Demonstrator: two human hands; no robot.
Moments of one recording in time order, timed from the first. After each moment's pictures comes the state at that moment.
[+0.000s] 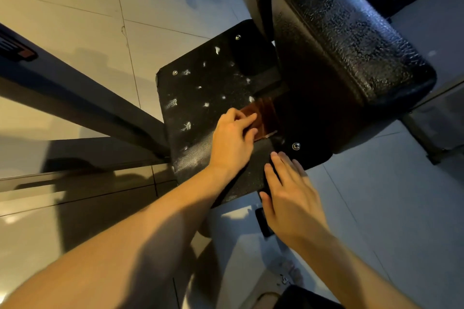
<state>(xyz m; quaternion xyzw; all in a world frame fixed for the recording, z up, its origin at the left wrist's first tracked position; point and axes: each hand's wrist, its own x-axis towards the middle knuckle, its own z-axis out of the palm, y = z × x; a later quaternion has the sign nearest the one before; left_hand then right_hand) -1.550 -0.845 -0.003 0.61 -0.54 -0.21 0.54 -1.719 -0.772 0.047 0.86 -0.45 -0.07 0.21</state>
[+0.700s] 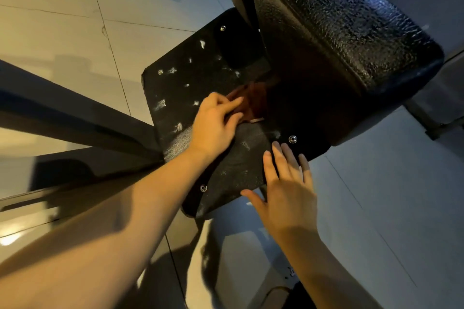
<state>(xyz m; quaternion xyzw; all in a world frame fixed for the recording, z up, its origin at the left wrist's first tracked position) -1.513 -0.875 -0.015 0.58 -0.60 -0.17 0.52 -1.699 -0.769 0.029 0.79 -0.57 0.00 0.22</state>
